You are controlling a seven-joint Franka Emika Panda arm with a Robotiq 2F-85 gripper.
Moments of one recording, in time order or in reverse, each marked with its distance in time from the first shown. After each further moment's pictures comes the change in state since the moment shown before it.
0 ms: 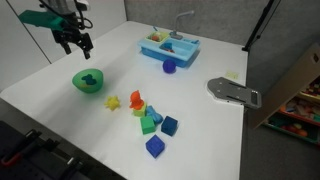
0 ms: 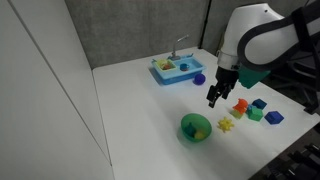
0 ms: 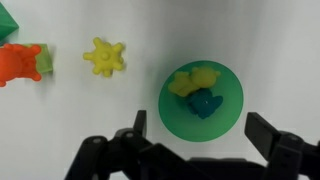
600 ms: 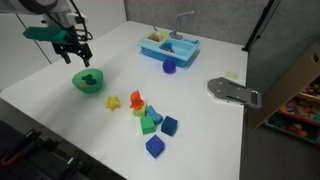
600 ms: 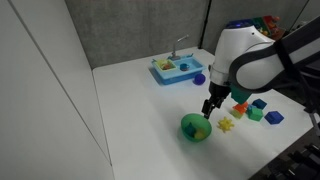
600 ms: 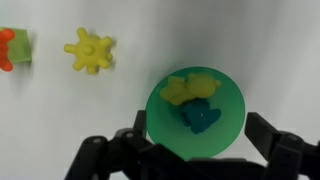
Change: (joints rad) arm 0.055 0.102 -0.006 -0.004 -0.064 0.106 0.001
